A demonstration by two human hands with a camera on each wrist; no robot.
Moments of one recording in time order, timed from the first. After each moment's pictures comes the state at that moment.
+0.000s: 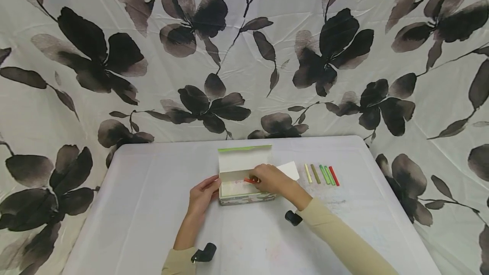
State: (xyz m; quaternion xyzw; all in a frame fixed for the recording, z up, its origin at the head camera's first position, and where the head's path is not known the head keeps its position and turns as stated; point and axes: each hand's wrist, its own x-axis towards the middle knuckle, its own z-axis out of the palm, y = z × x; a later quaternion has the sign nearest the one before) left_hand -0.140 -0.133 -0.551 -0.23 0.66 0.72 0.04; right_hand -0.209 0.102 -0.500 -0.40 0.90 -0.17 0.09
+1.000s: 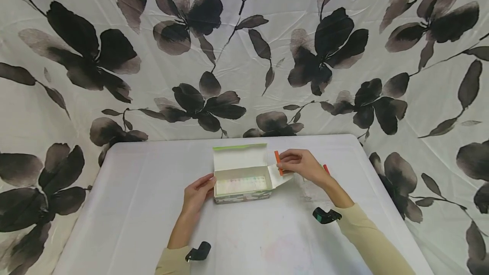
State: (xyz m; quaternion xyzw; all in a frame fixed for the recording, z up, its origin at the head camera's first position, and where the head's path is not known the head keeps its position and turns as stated) left_hand -0.140 -0.133 -0.549 -0.22 0.65 0.72 0.04; right_hand -0.208 0.211 -0.470 -0.15 0.77 -0.59 0.17
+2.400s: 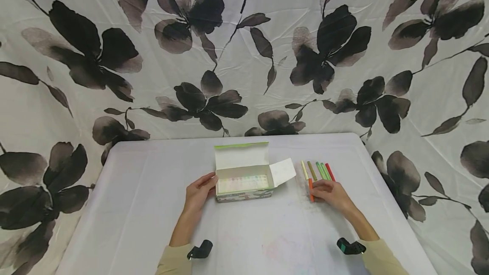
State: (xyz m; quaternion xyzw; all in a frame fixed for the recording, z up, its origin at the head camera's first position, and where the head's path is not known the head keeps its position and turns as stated) left_hand -0.141 -0.134 -0.550 -0.22 0.65 0.72 0.04; right_hand -0.151 0.295 -0.556 0.01 0.80 -0.57 0.15
